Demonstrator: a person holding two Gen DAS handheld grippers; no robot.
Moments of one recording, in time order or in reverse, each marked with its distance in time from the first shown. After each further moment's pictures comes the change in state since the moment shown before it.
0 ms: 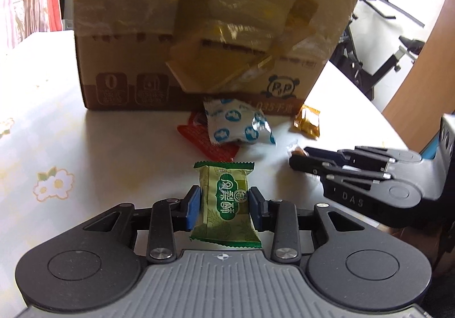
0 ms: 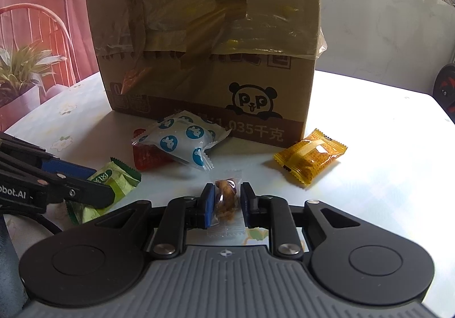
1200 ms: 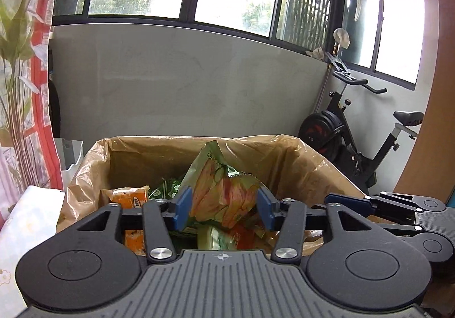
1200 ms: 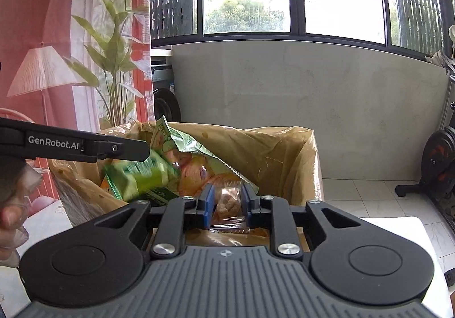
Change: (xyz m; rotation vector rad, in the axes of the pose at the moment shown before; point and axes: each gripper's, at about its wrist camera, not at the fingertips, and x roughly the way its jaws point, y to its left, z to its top) left arm -0.031 -0.015 0.204 0.113 -0.387 0.019; right arm -0.028 -0.017 0.181 -0.006 -0.306 -0.047
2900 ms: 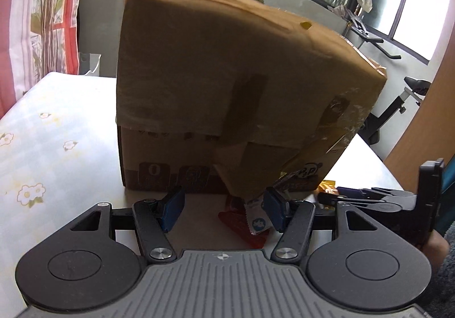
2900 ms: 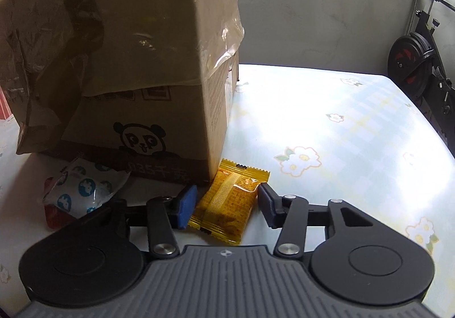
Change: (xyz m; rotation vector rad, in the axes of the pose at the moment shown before) left arm -0.029 0.032 -0.141 -0.129 0.251 0.041; right arm 0.003 -0.033 -0.153 0.124 0.355 -0.166
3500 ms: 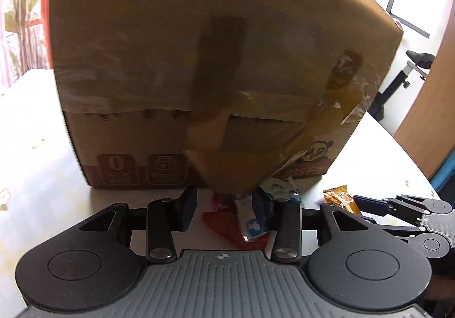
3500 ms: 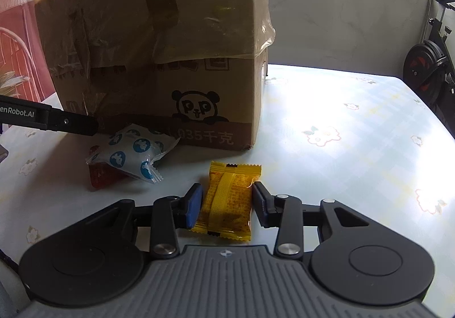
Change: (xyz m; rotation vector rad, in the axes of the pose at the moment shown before) left arm 0.051 -0.028 -0.006 0.083 0.059 -0.007; right arm -0.038 0.024 -0.041 -0.041 -0.042 0.071
